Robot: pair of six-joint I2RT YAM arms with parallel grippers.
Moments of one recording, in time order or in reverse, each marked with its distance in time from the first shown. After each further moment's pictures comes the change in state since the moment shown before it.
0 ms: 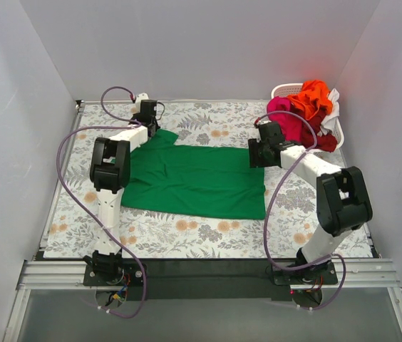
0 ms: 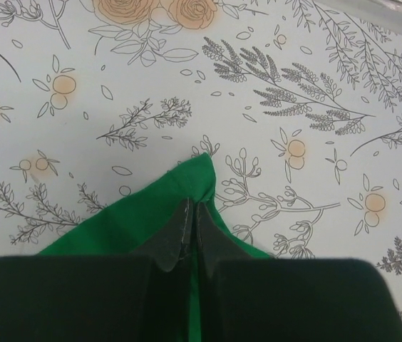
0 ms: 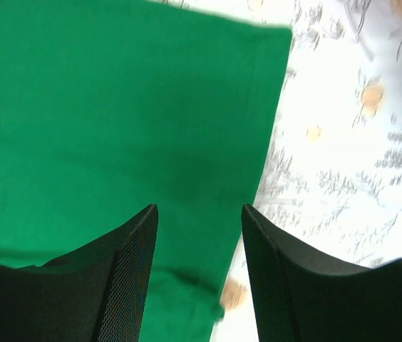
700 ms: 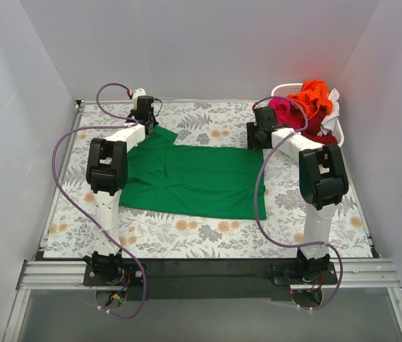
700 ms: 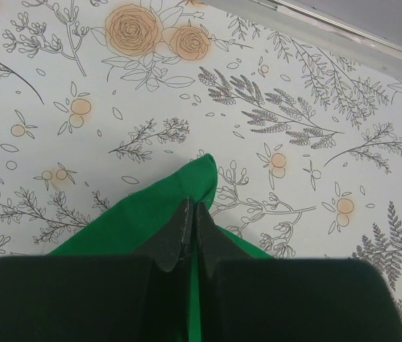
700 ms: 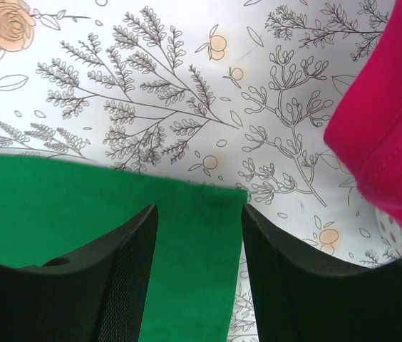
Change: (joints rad) left arm 0.011 -0.066 -0.028 0.011 0.015 0.001; right arm -0.066 0.340 0.336 0.048 0.066 -0.040
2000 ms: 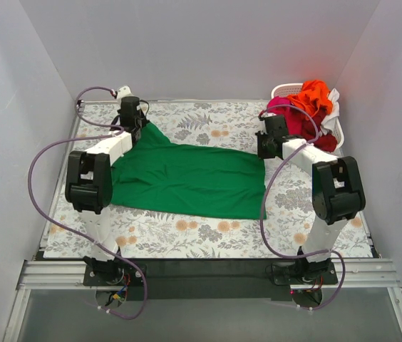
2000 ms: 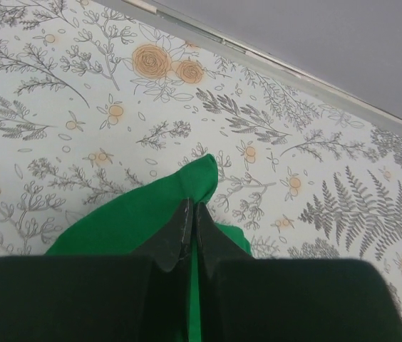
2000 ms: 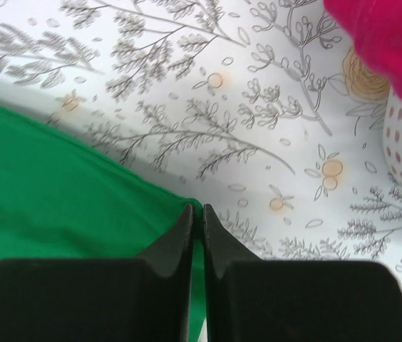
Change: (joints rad) left arm 0.031 -0.295 -0.286 0.126 0.072 -0.039; right arm -0.029 -0.155 -0.200 0.034 -0.102 -0.024
